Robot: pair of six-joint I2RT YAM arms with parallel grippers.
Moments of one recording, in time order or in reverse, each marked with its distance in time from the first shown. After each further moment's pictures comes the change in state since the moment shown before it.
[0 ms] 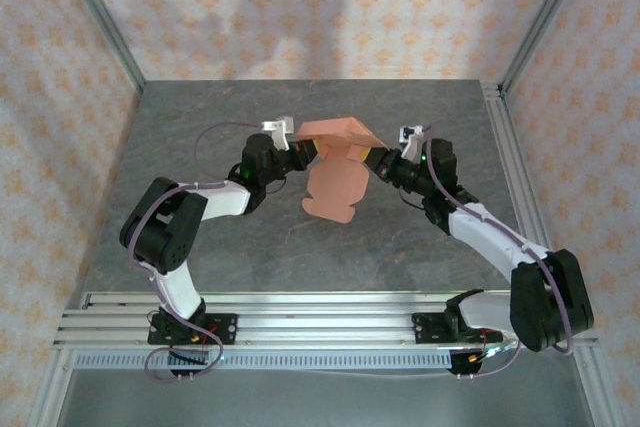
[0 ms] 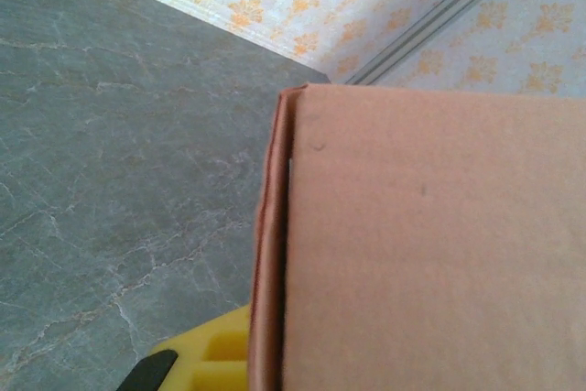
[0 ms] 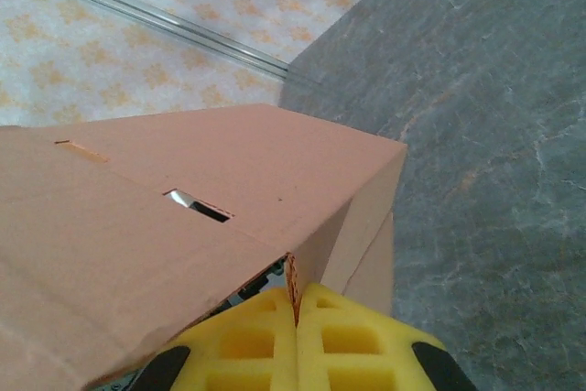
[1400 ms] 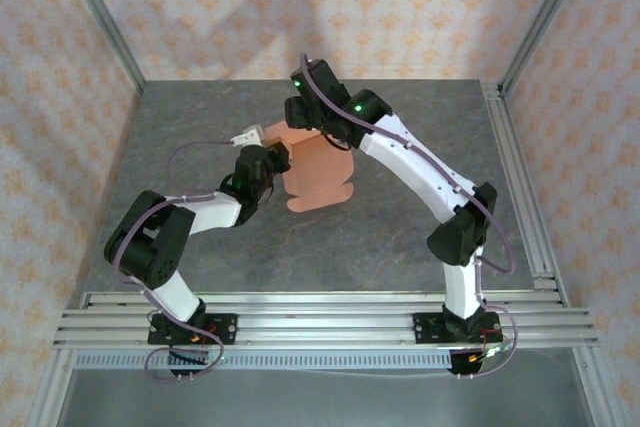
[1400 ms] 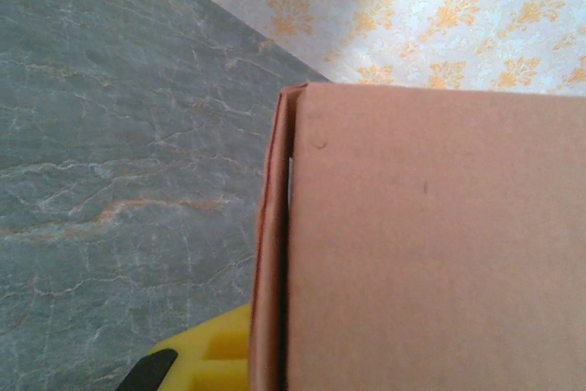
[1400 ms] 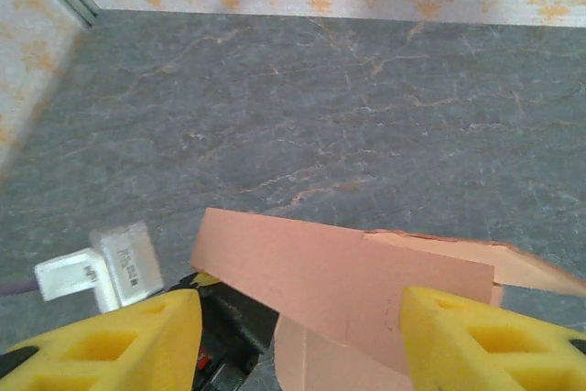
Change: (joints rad) left arm 0.000 -0.120 -0.133 -0.094 -0.496 -0.073; right arm 0.455 0.705 1.483 -1.237 0.817 -0.481
